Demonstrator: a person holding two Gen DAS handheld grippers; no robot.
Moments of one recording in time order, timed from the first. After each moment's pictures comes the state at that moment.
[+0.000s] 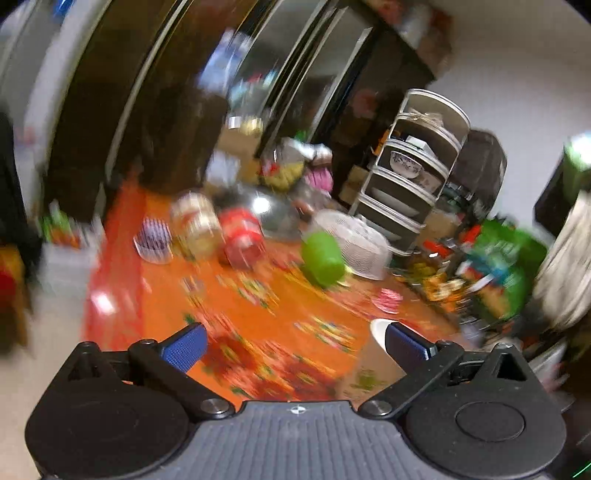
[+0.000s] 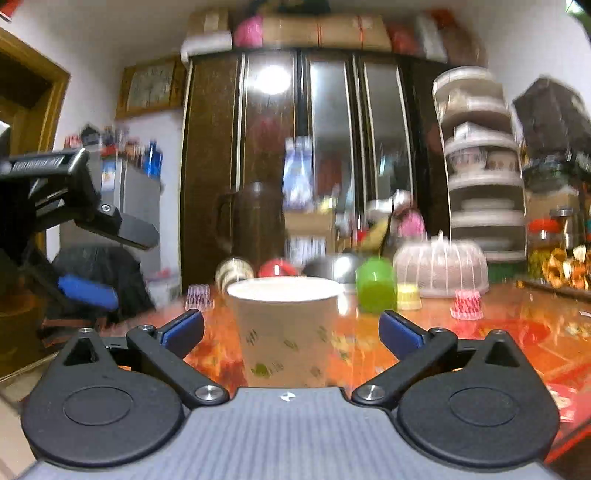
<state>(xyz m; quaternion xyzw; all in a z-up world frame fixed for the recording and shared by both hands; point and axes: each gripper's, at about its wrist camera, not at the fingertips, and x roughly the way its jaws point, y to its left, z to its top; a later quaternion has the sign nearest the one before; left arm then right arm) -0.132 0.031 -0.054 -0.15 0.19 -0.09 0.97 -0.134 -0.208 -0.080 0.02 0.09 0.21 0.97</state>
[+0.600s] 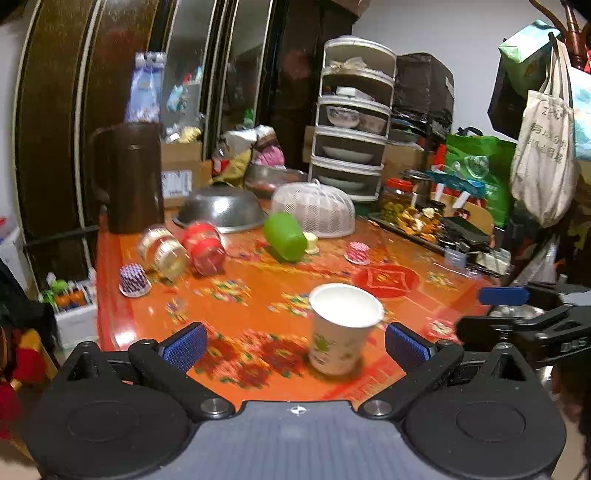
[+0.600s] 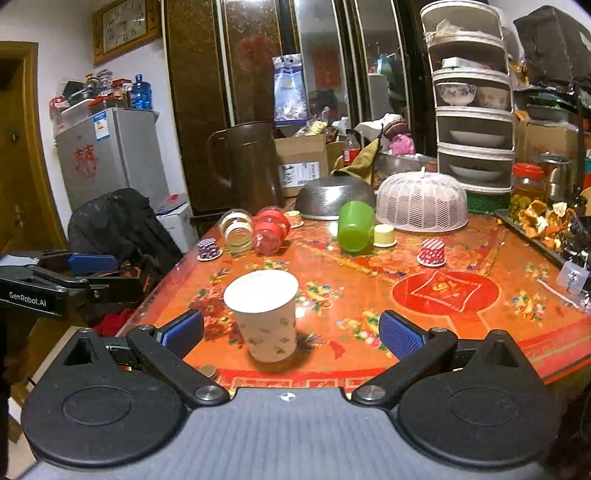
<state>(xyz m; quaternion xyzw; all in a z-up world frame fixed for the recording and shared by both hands) -0.167 -0.010 0.003 -0.02 0.24 -0.15 0.96 -0.156 -0.254 0.006 0.03 0.25 0.22 0.94</state>
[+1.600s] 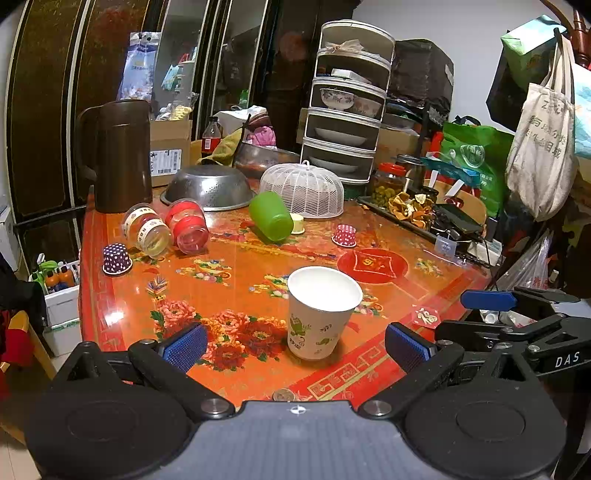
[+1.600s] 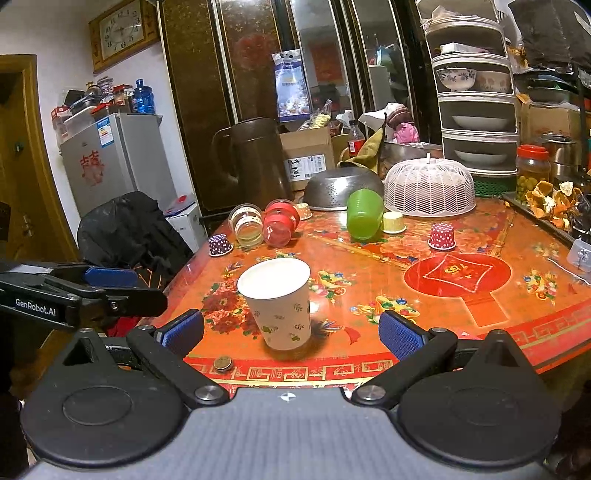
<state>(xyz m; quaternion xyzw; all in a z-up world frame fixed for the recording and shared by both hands) -0.162 -0.027 -0.002 -0.03 0.27 -0.15 0.95 -0.160 -0.255 0.003 0.05 0.25 0.24 0.94</state>
